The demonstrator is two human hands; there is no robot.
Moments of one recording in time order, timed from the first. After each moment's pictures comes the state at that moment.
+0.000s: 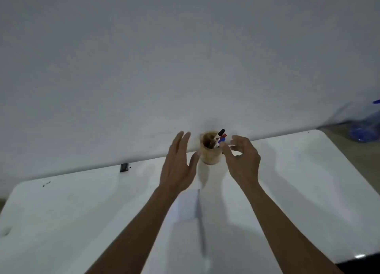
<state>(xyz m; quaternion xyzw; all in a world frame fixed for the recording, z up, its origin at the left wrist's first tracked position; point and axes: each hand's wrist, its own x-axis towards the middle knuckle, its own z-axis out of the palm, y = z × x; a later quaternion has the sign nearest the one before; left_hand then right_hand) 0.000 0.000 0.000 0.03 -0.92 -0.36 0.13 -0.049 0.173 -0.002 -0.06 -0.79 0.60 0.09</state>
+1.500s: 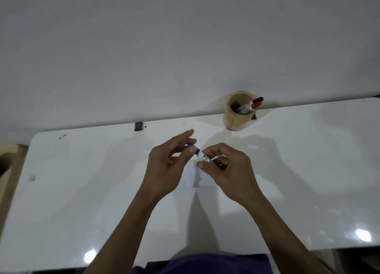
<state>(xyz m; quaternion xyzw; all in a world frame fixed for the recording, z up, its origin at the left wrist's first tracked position) 0.078 -0.042 0.015 0.18 -0.79 -0.59 0.04 0.031 0.125 -0.004 0.09 -0.80 0.56 -0.18</state>
